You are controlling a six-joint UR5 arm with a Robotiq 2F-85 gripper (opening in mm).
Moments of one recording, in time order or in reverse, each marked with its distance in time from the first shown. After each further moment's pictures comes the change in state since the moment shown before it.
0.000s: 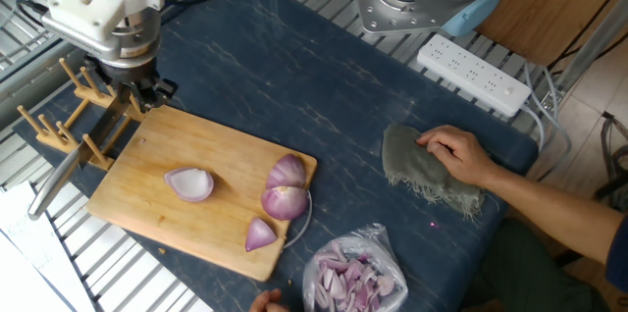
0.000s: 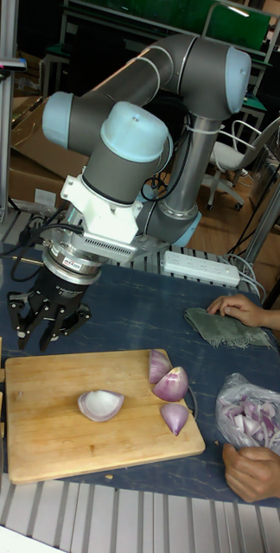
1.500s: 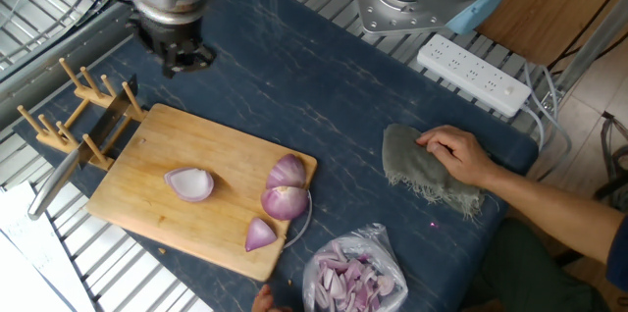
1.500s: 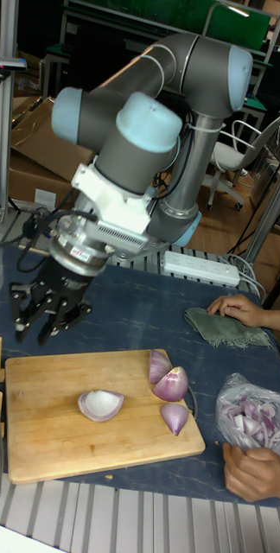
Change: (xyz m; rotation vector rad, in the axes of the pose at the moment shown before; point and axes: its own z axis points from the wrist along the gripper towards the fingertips) arm -0.008 -0.011 -0.013 0.063 -0.030 -0.032
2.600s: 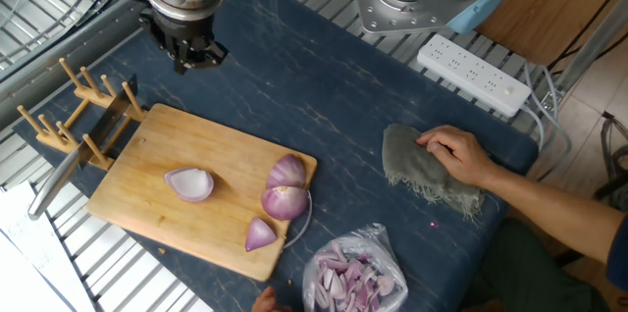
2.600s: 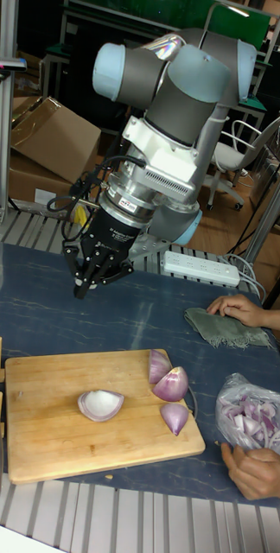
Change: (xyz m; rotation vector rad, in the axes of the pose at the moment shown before) arm 0.047 0.062 -0.080 -0.047 0.037 0.100
